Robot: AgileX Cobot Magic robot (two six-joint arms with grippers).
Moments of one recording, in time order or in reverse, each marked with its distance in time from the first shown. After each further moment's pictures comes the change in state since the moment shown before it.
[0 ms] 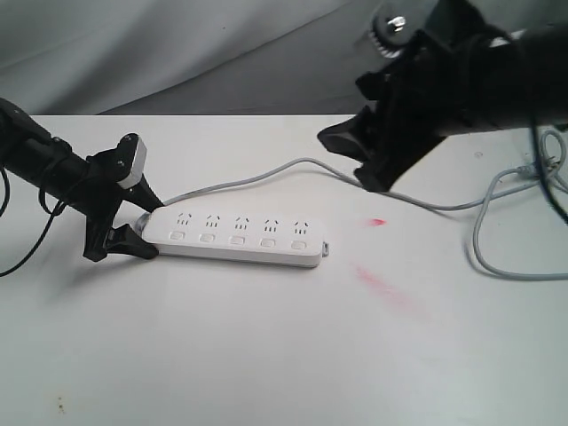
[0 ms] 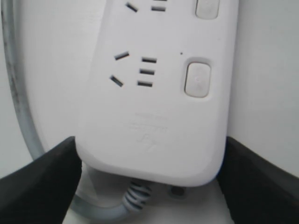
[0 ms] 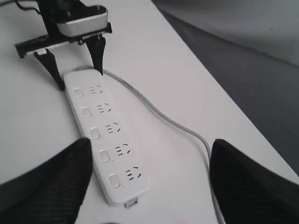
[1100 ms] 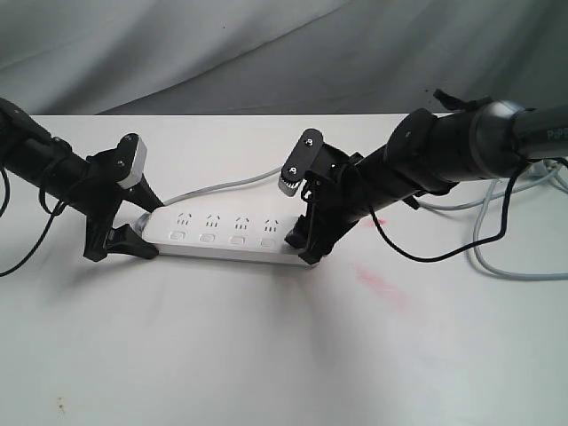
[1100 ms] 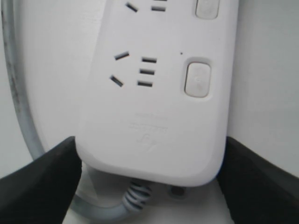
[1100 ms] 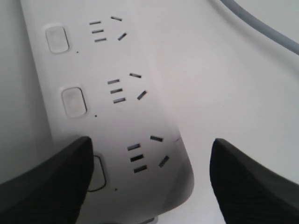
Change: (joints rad) left arm 0.000 0.000 0.000 0.000 0.000 0.000; right arm 0.000 0.747 -0.261 0.035 -0.058 -0.179
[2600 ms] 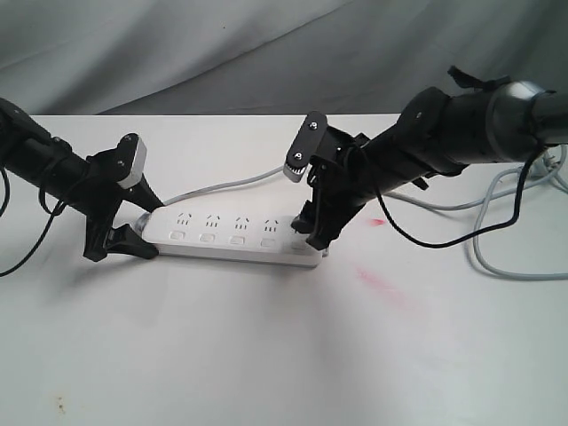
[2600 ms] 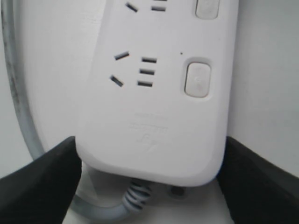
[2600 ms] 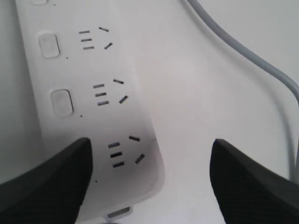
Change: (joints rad) left arm 0.000 0.000 0.000 0.000 0.000 0.000; right arm -0.011 -0.047 -0.032 -0.049 0.035 -0.001
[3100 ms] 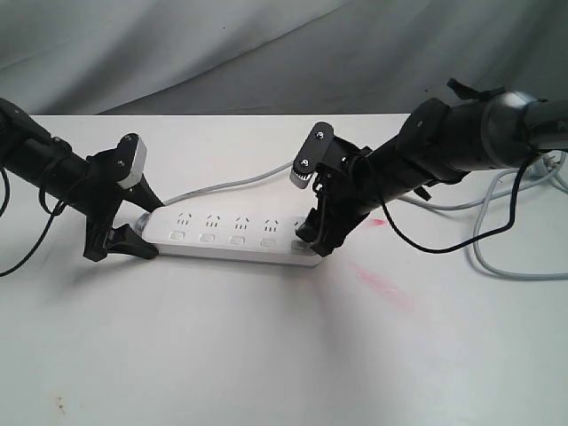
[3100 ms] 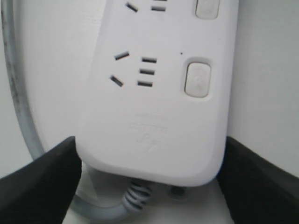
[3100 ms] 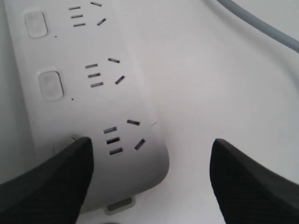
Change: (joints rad) left arm 0.000 0.000 0.000 0.000 0.000 0.000; right arm -0.025 0.046 0.000 0.020 0.013 0.002
